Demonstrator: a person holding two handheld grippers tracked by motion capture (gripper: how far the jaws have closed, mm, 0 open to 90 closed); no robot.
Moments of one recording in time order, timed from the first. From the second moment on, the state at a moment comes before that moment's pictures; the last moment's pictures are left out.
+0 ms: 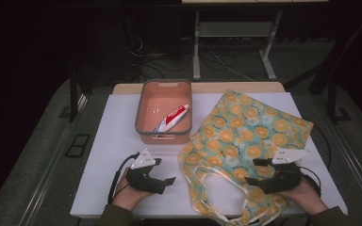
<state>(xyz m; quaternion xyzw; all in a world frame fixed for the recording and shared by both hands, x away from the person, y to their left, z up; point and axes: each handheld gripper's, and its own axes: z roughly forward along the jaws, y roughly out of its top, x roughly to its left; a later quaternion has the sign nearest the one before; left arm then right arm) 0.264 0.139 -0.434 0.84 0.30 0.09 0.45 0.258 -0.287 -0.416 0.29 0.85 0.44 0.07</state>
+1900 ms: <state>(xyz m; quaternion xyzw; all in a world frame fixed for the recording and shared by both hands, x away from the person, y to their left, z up) 0.269 0.140 -0.436 0.84 0.30 0.10 0.43 0.363 -0.292 -0.447 0.40 0.84 0.34 0.11</state>
